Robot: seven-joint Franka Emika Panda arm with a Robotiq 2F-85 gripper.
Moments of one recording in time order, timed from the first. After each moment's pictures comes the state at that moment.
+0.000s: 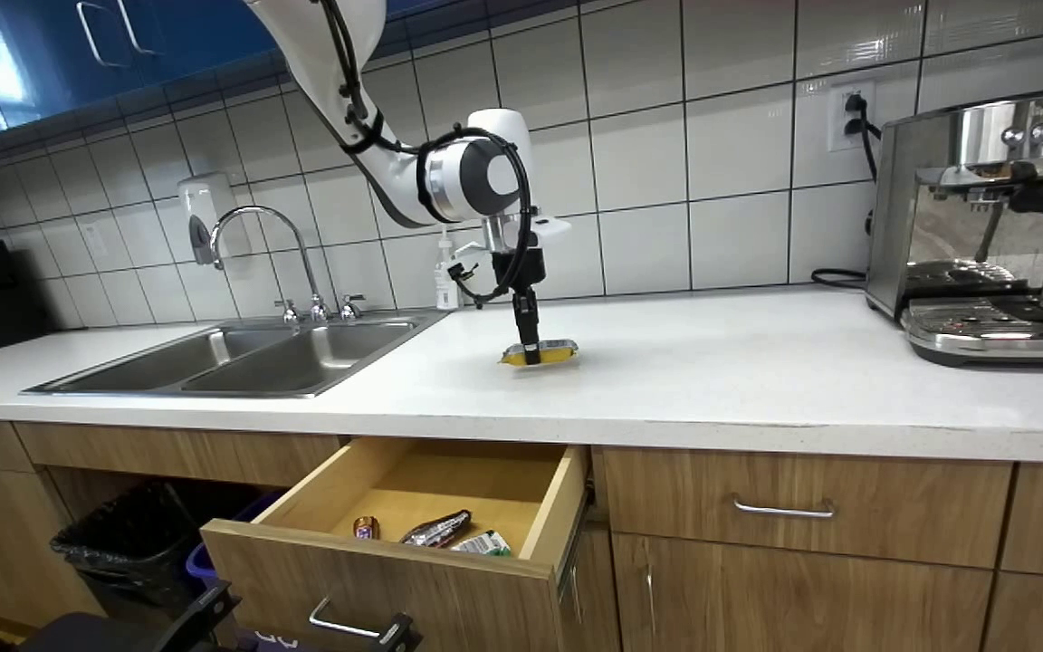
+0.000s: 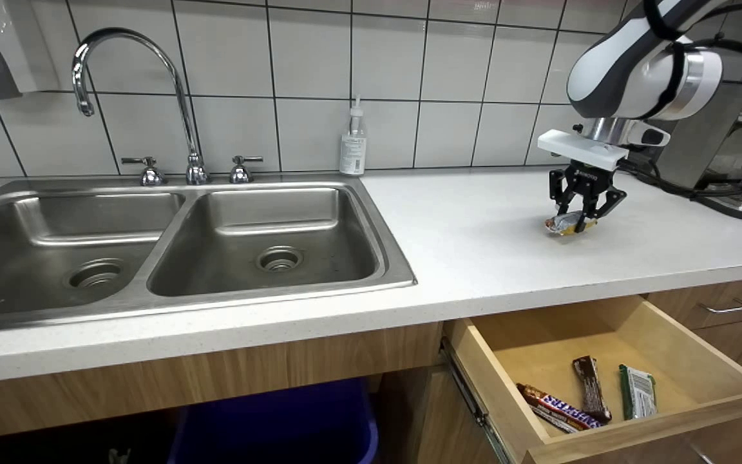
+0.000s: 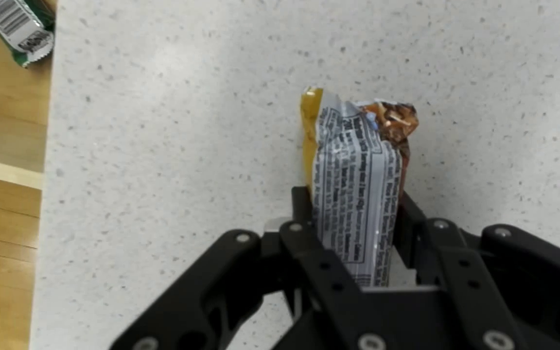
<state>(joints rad) -0.01 0.57 -0.16 -1.82 0.12 2.43 0.96</state>
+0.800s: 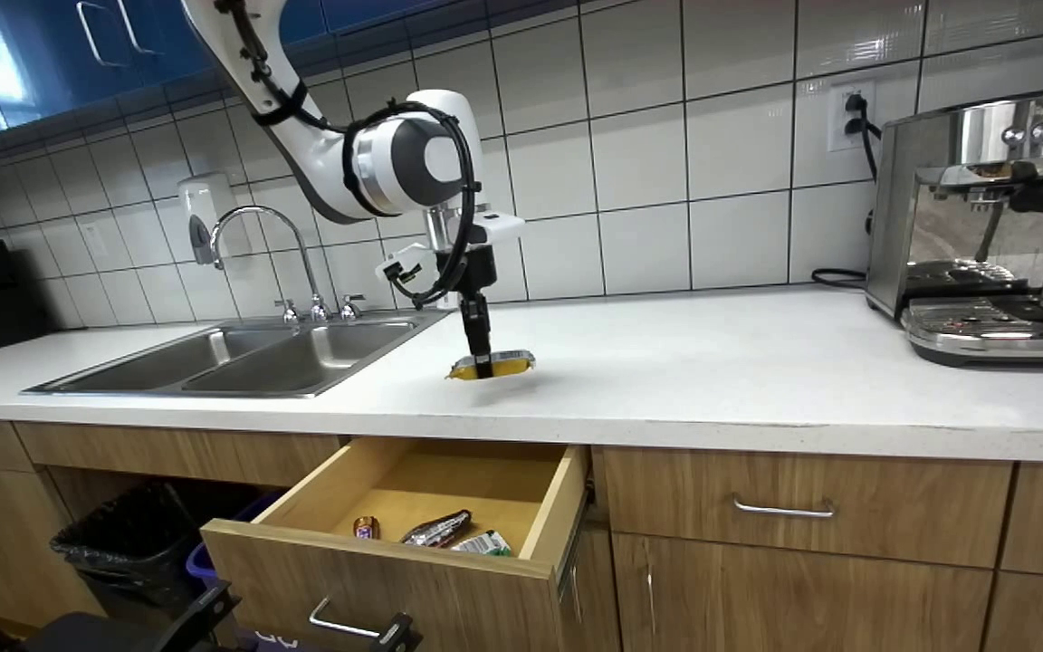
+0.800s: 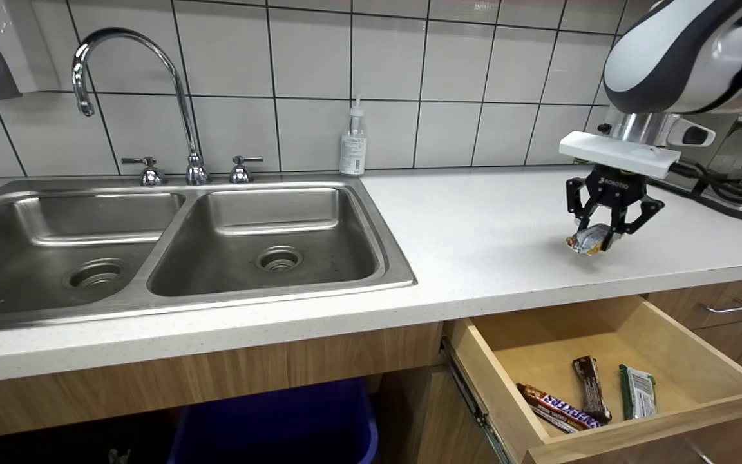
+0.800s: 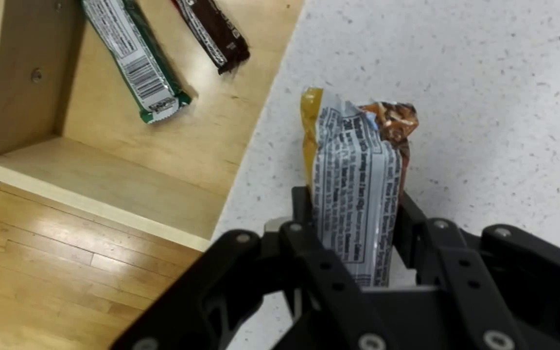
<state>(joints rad) 0.05 0.31 -0.16 -2.18 0.06 2.51 0.94</state>
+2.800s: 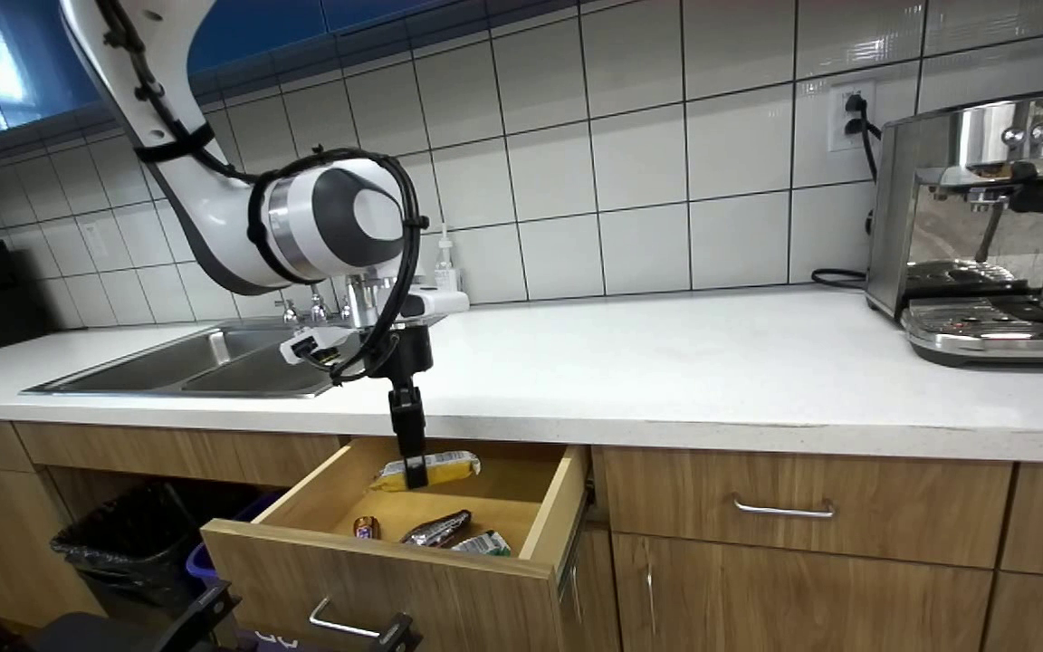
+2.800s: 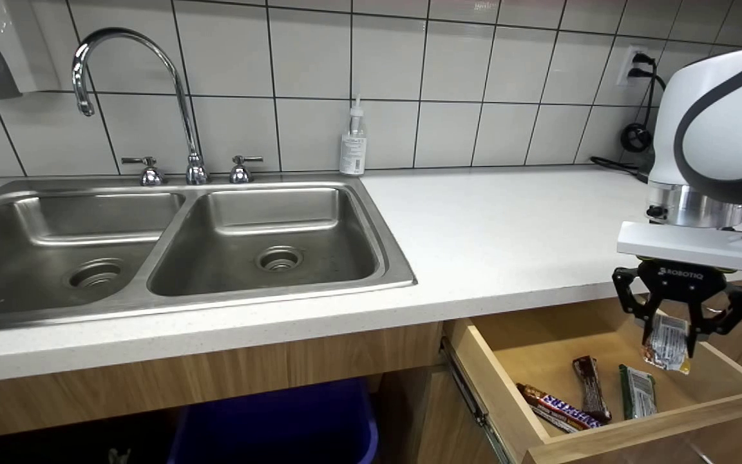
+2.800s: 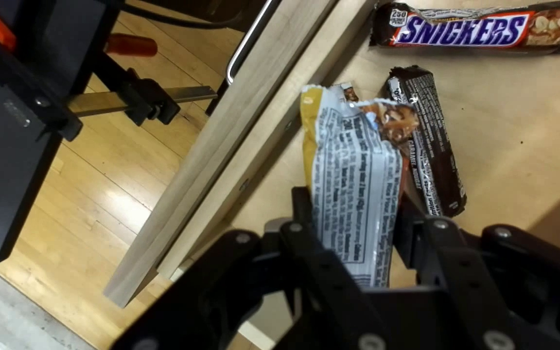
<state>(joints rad) 0.06 0.18 -0.12 -2.57 -0.13 2.54 0.94</state>
